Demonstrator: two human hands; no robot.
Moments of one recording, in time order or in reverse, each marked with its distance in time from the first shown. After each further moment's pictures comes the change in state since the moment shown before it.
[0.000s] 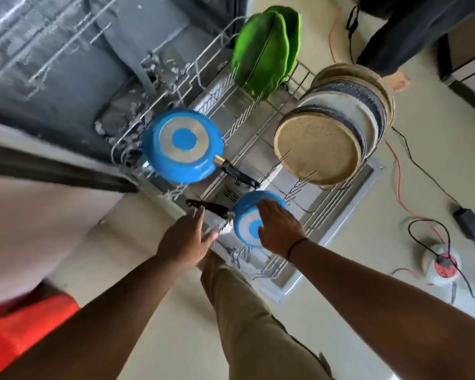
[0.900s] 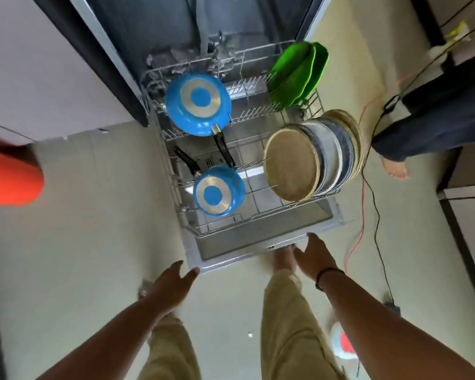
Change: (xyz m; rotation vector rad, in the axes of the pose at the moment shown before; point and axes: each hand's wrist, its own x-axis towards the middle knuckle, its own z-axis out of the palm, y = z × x) left_hand -0.157 0.200 0.145 -0.813 -0.081 -0.740; right_hand -0.099 0.203 -0.102 0.081 -0.227 0.254
